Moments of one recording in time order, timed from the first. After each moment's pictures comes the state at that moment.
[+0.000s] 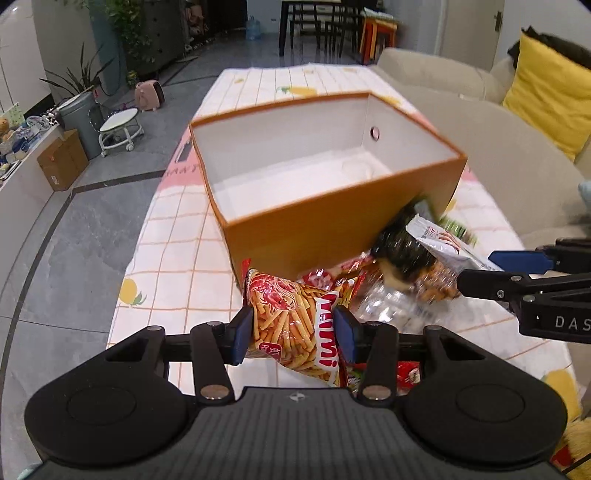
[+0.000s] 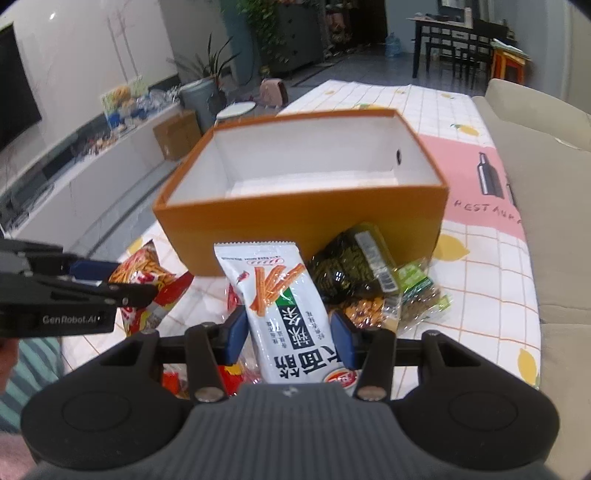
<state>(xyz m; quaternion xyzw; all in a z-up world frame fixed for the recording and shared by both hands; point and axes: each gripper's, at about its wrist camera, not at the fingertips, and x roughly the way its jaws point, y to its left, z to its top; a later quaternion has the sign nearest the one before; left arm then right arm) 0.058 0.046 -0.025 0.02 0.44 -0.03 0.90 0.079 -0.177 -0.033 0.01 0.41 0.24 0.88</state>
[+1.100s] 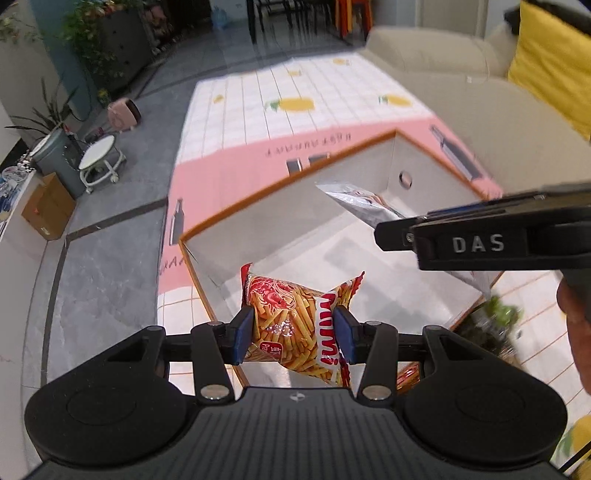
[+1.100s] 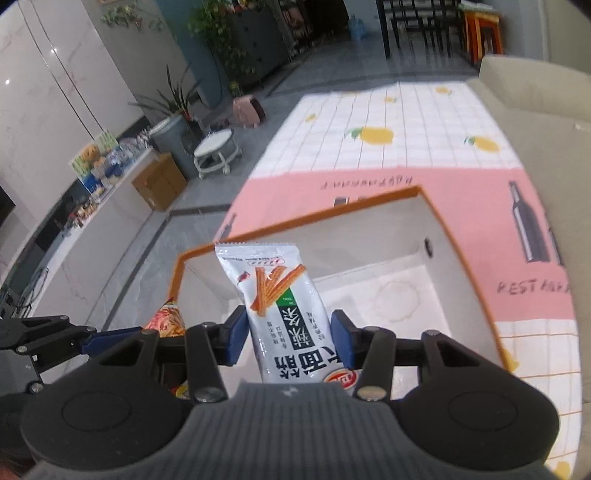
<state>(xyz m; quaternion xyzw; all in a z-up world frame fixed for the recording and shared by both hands) 0.219 0.052 -0.005 0.11 0.49 -0.06 0.87 0.266 -0.112 0.012 0.10 0.44 0.21 0.86</state>
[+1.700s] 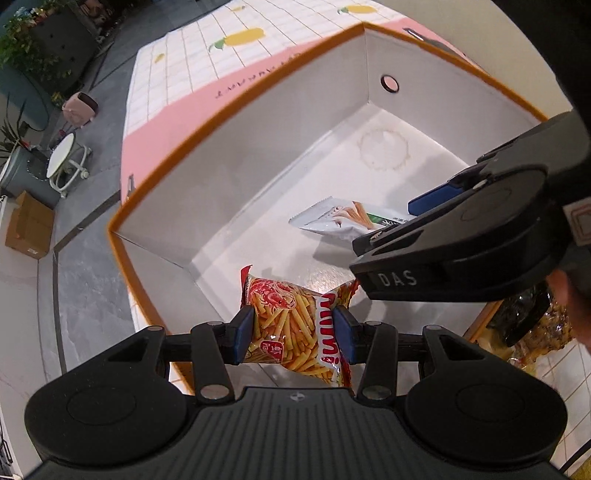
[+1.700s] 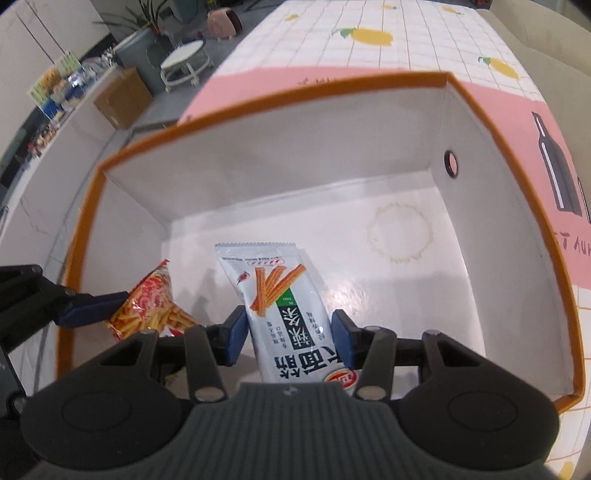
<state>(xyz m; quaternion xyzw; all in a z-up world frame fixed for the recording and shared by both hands) 0.247 0.031 -0.068 0.21 0.56 -0.09 0.80 0.308 -0.079 -0.075 0.04 0.56 0.19 0.81</state>
